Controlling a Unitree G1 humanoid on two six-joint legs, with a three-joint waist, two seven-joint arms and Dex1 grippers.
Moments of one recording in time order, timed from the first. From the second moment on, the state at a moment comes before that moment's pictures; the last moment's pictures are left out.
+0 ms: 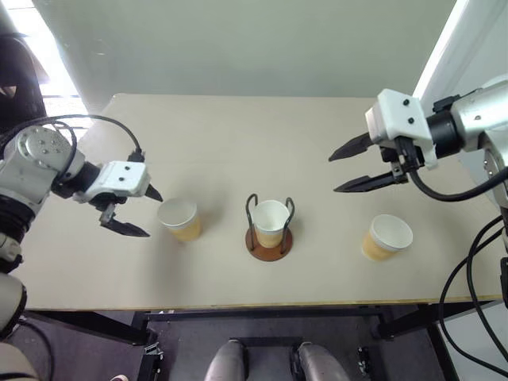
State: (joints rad) left arm -1.12 1.20 -0.77 0.76 -0.28 -0.34 -1.58; right arm -1.09 -0.93 0.22 -0.20 0.20 0.65 1.53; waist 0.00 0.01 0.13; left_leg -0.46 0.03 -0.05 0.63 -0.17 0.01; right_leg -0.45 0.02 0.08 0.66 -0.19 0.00
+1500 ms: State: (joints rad) left arm -1.23 1.17 -0.92 0.75 -0.20 -0.59 -1.58; right arm -1.11 -0.99 0.26 -0.16 0.21 0.64 1.59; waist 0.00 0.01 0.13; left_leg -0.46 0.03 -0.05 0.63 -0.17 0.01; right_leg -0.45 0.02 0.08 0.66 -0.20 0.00
